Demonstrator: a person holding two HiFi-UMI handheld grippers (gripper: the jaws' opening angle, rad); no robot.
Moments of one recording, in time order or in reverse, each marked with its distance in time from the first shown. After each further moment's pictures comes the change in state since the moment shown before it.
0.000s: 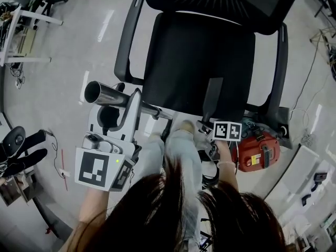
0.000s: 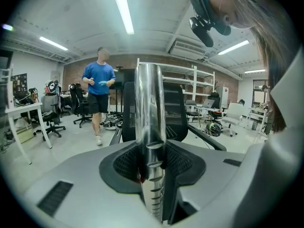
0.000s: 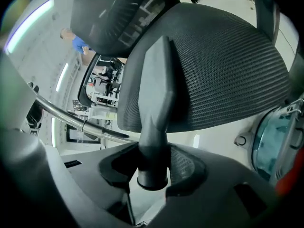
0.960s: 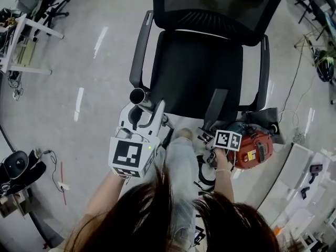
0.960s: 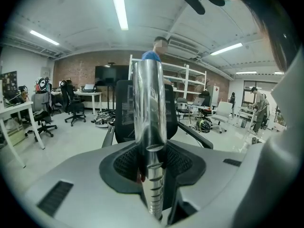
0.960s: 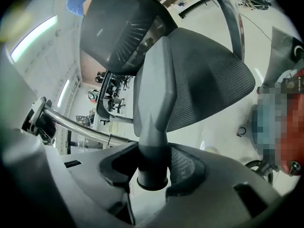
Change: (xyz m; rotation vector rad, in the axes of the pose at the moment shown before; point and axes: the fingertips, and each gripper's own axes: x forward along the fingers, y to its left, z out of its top) left arm -0.035 -0.015 0.004 0.048 0.055 -0.112; right arm -0.059 0.076 -0.022 0.103 -0.176 0.023
